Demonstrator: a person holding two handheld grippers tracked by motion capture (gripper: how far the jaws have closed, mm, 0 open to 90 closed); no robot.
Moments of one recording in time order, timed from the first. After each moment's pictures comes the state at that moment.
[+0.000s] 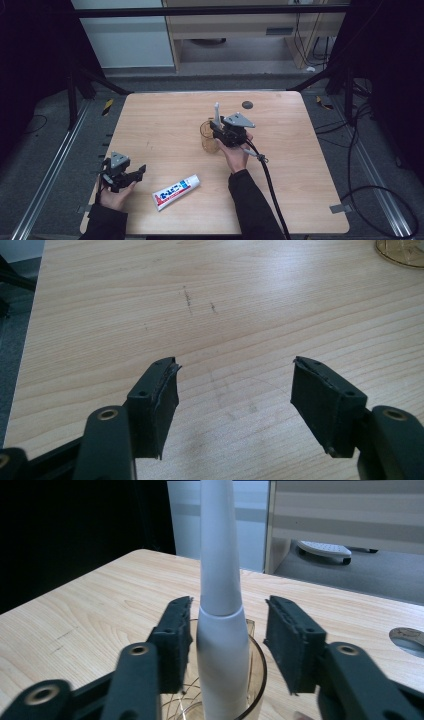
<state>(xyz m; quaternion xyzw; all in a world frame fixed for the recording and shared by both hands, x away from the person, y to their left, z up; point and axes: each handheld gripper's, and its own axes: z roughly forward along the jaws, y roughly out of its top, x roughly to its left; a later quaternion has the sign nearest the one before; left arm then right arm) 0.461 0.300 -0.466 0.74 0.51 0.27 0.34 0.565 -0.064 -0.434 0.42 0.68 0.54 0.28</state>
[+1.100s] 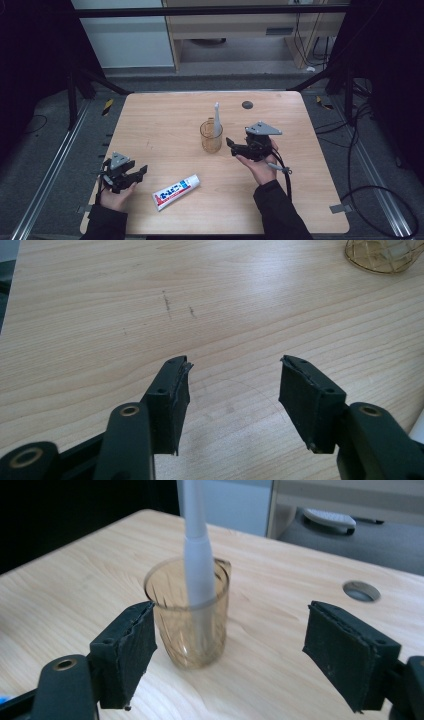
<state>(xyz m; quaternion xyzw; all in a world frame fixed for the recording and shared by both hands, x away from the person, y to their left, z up) 0.456 0.295 -0.463 0.75 0.49 0.25 0.36 0.508 -0.128 -0.407 0.42 0.73 0.48 0.25</state>
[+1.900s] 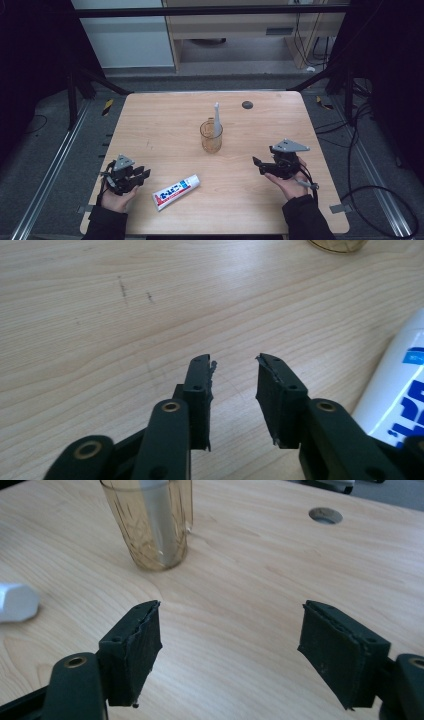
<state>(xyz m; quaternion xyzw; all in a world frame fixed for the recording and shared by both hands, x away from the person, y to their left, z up) 0.451 0.285 -0.463 0.79 0.46 0.19 0.36 0.472 -0.201 -0.439 0.43 0.76 0.43 0.23</state>
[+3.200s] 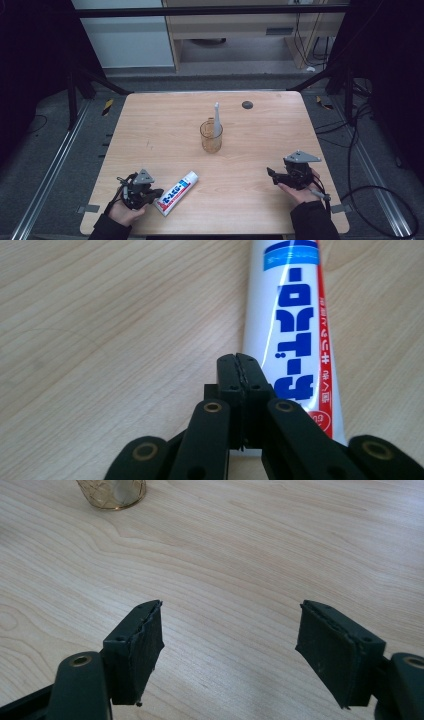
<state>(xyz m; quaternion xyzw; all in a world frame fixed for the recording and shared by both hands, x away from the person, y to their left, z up) 0.422 0.243 -0.475 0.87 0.36 0.09 0.31 0.456 -0.236 -0.467 0.46 0.77 0.38 0.23</state>
